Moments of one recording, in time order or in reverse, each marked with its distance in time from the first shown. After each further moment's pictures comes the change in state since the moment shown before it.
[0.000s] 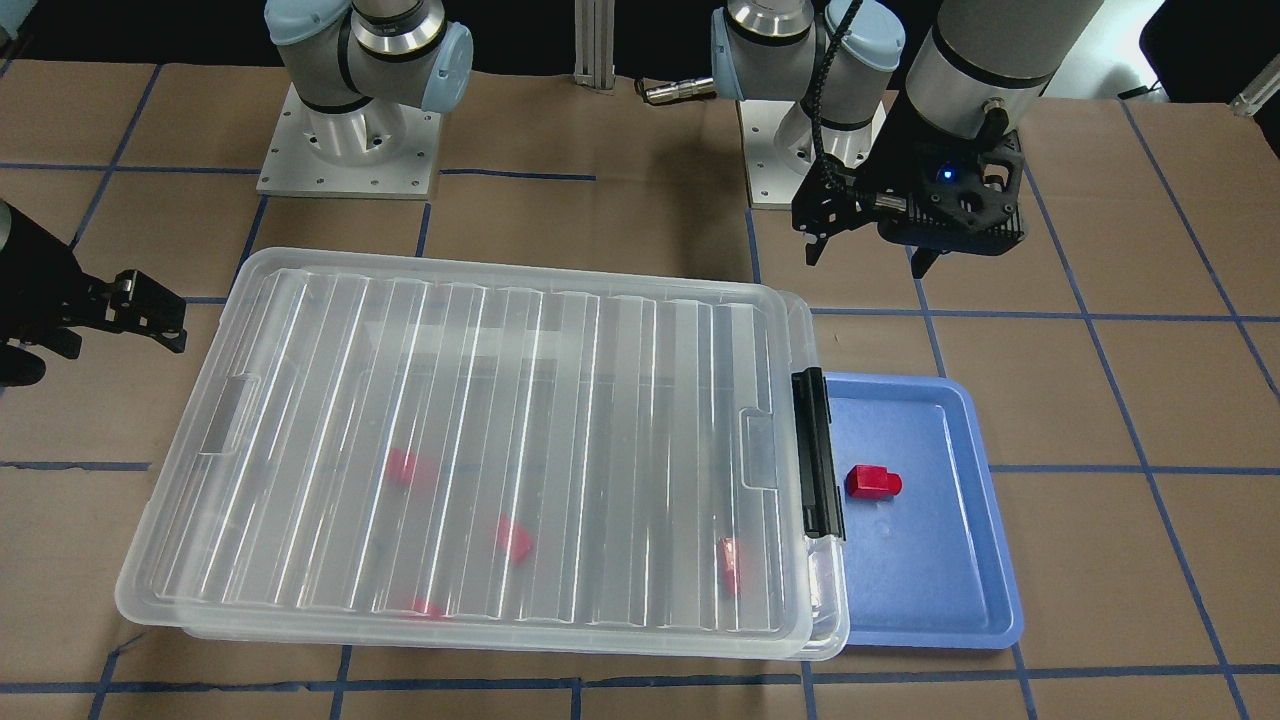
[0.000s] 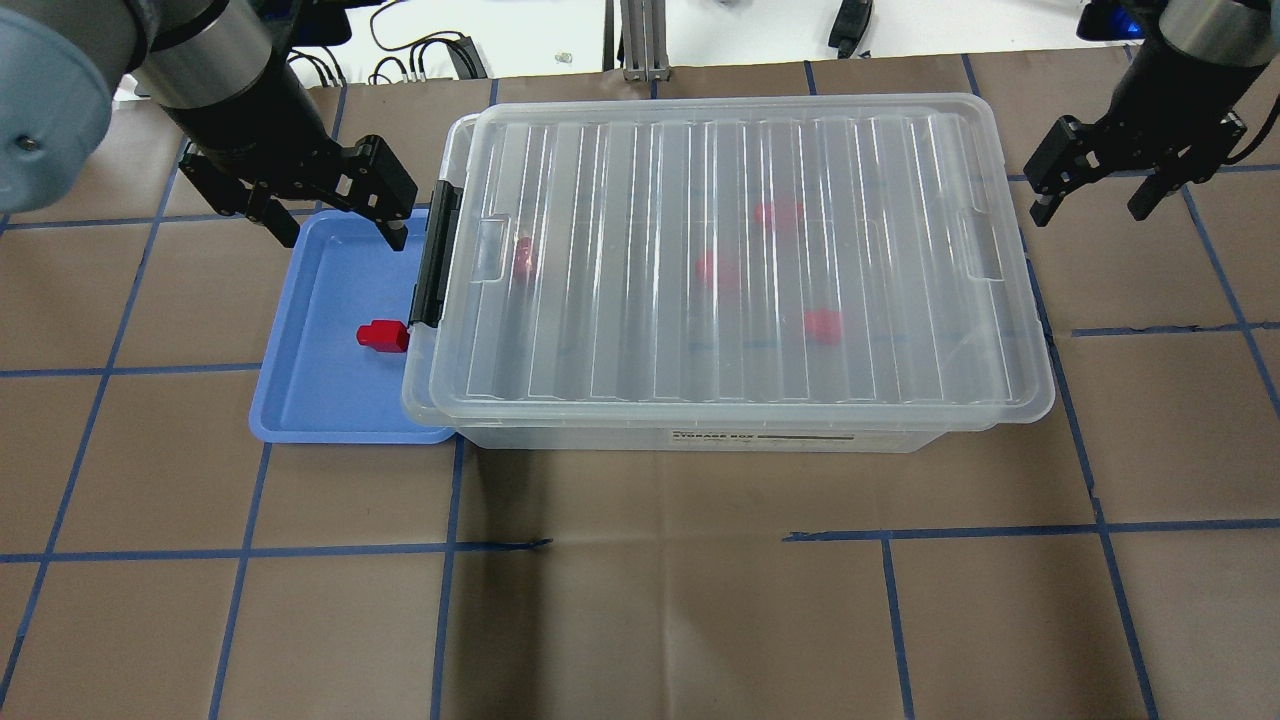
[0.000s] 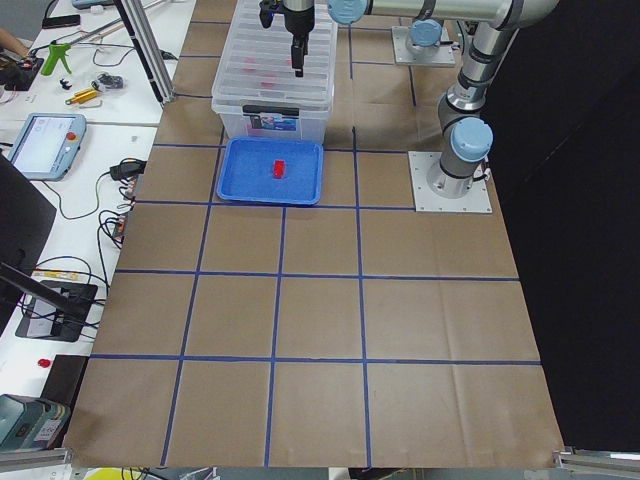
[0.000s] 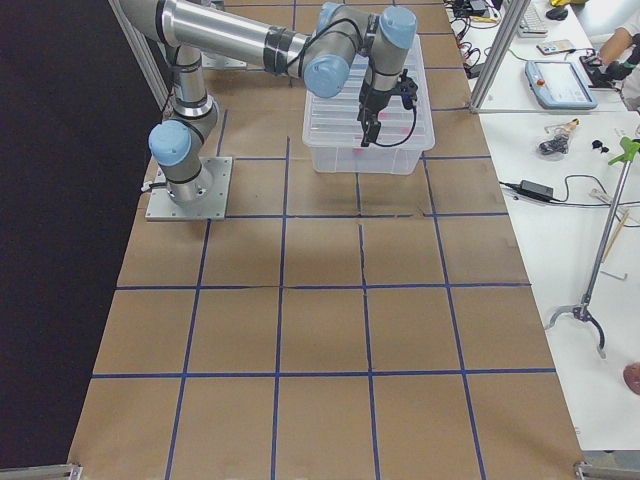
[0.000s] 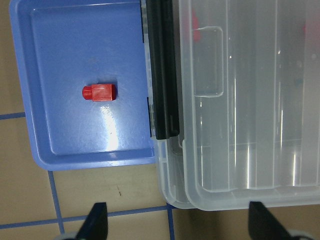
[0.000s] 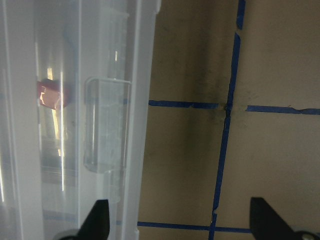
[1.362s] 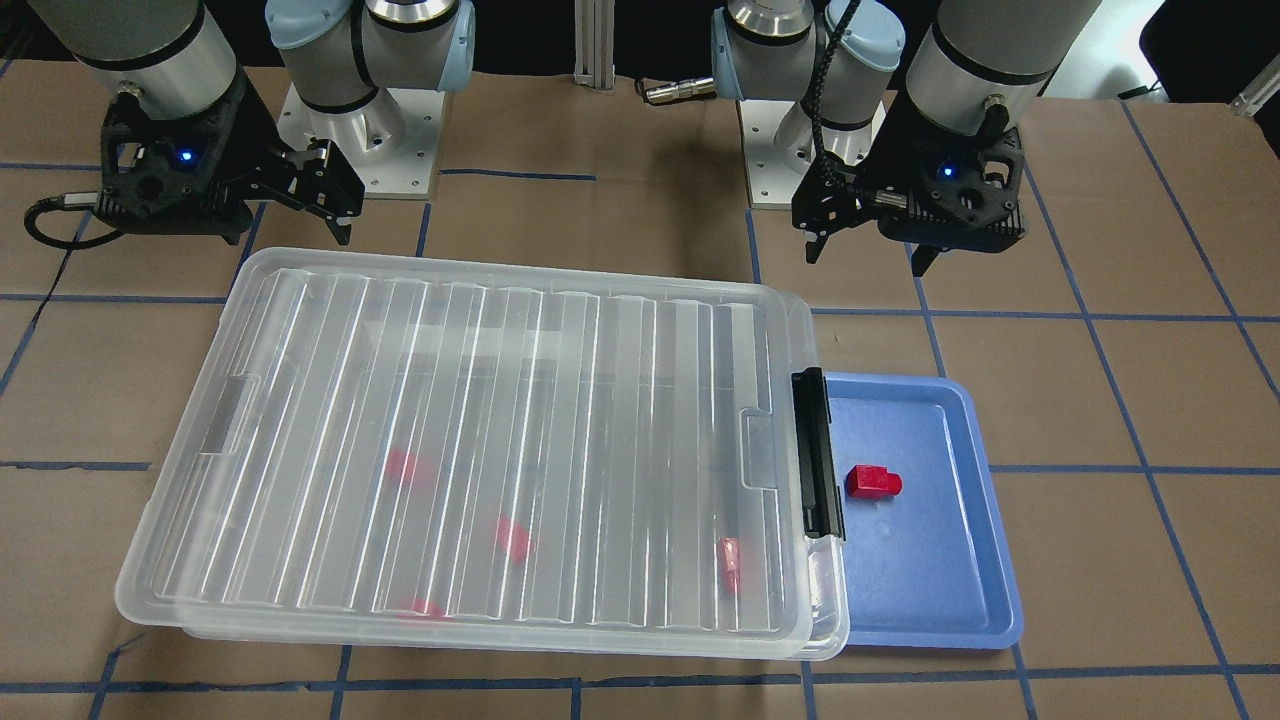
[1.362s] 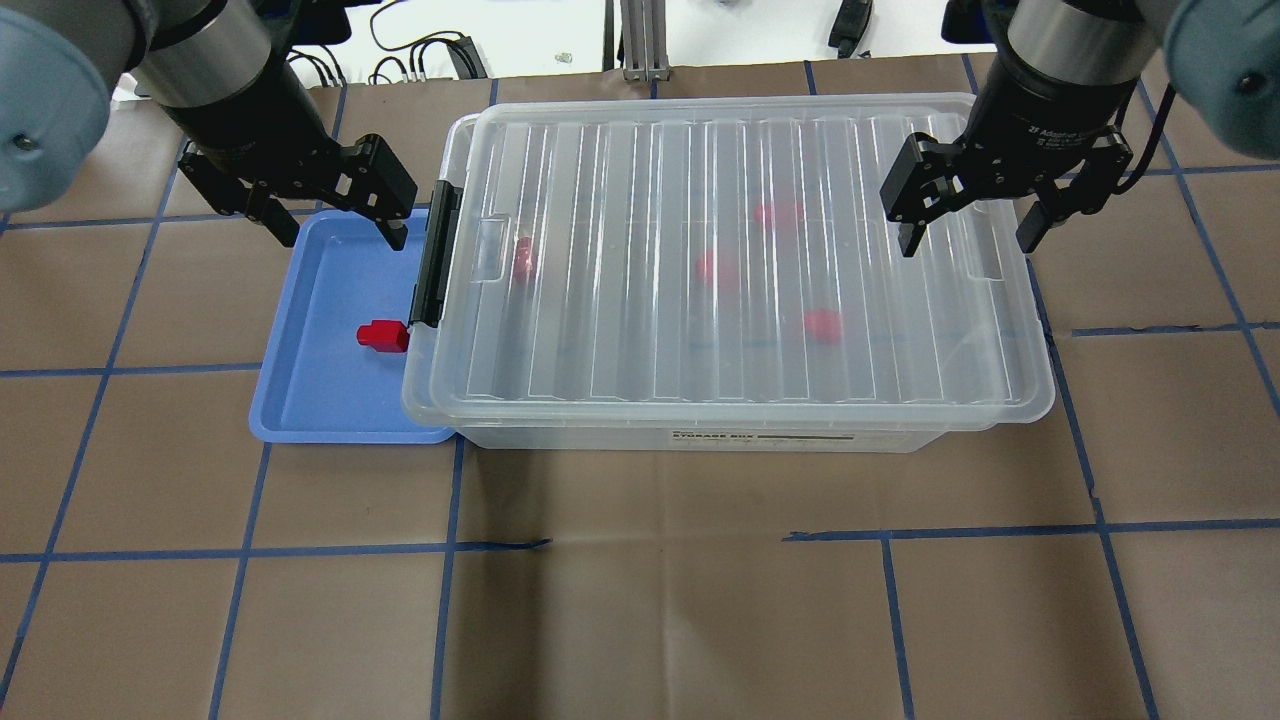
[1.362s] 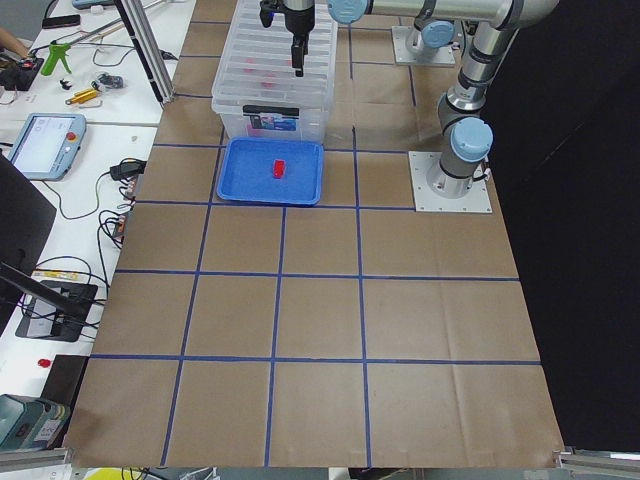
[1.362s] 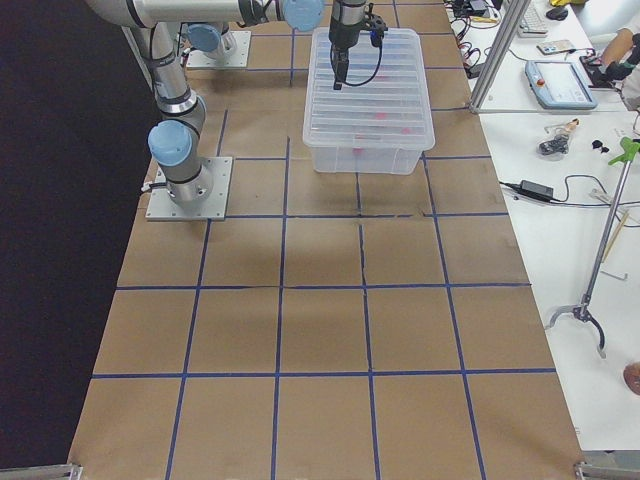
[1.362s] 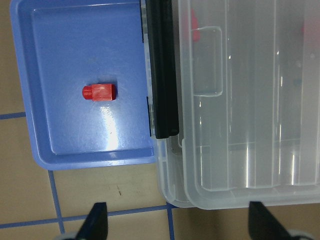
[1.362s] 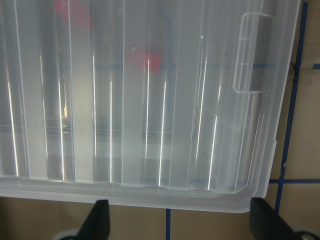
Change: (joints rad) left arm 0.000 0.004 0.001 -0.004 0.000 0.000; right arm 0.275 -0.173 -0.009 0.138 0.017 0.321
